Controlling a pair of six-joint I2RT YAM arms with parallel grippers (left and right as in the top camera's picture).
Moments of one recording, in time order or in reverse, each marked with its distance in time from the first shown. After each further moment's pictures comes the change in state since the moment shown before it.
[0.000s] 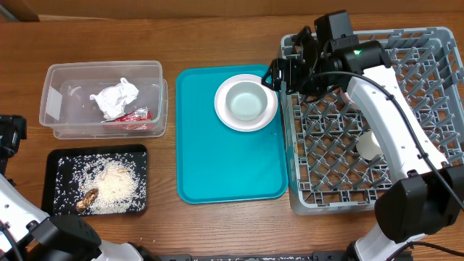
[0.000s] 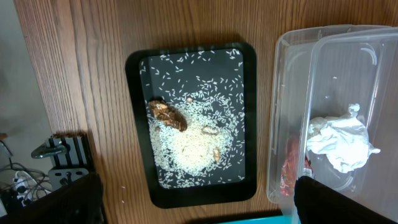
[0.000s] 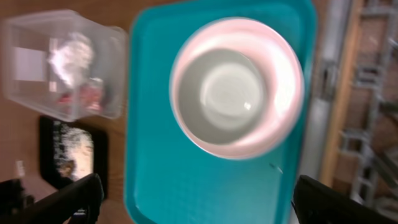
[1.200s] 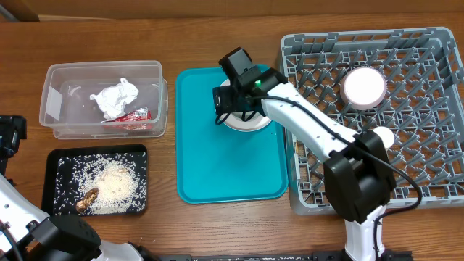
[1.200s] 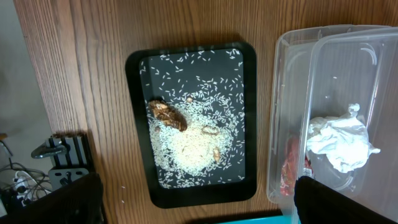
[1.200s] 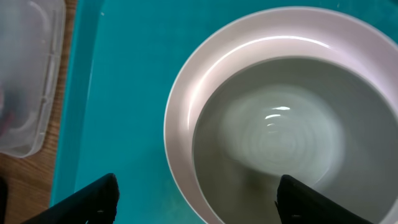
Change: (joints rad) left arm 0.000 0.000 0.000 0.000 0.000 0.000; right arm 0.373 0.272 0.000 0.251 0.483 0.153
